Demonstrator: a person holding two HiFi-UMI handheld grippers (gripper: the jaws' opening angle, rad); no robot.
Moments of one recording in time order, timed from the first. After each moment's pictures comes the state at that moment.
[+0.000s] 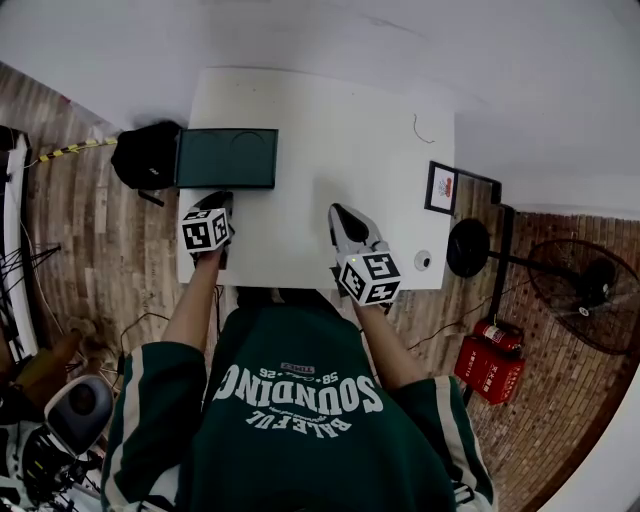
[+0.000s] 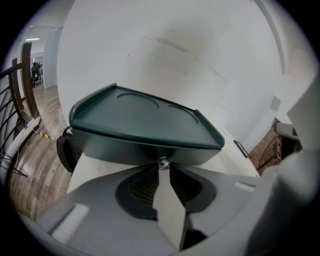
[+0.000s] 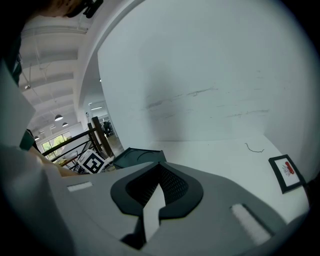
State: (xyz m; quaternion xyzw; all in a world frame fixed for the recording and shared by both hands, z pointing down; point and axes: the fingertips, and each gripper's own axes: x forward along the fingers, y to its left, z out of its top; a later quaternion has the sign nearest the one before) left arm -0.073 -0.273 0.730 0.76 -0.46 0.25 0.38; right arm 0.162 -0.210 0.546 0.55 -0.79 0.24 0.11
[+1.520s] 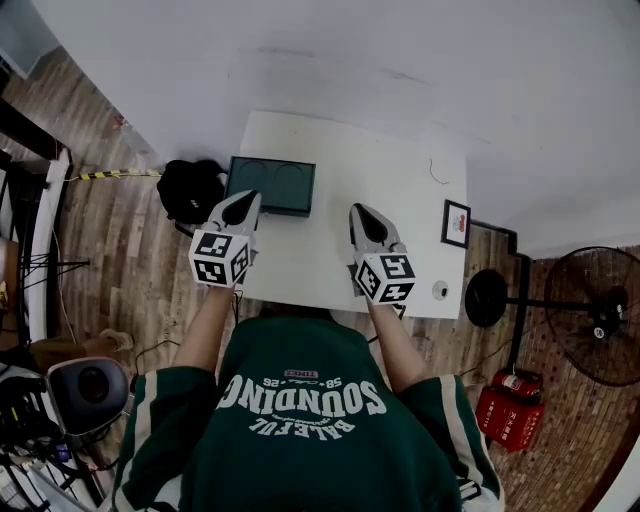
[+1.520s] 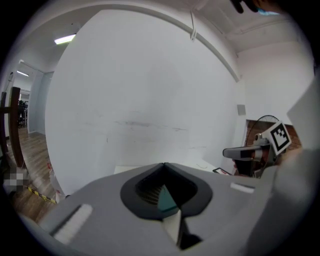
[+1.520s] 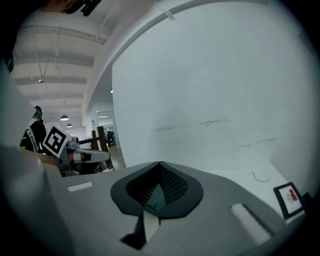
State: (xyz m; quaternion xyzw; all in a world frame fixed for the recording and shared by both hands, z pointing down) left arm -0.074 -0.272 0.491 0.87 -0.46 0.11 0.15; right arm 0.130 -0.232 0.463 0.56 -0.81 0.15 0.06
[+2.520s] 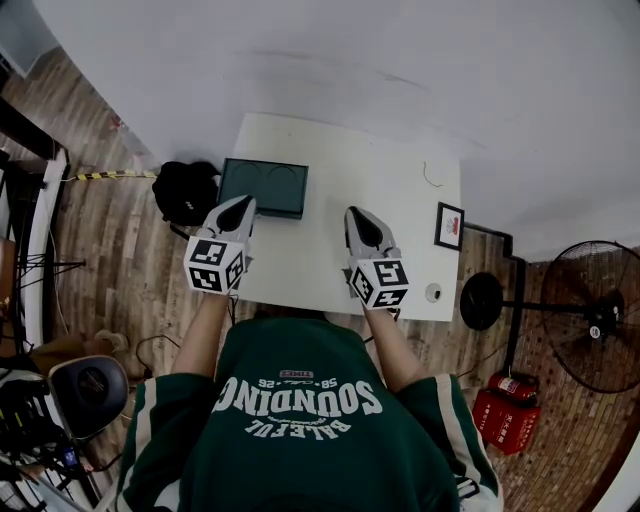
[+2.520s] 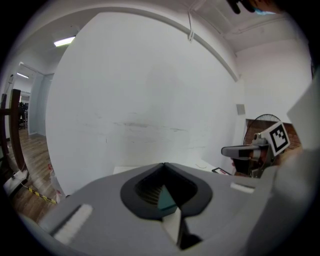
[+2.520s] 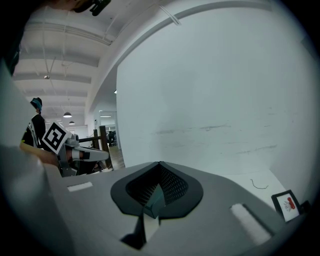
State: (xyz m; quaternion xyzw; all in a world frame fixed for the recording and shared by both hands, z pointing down) left arm -0.068 -0.262 0.485 0.87 -0.46 0.11 0.14; right arm 0.136 -0.227 0.456 0.55 -0.82 0.12 0.05
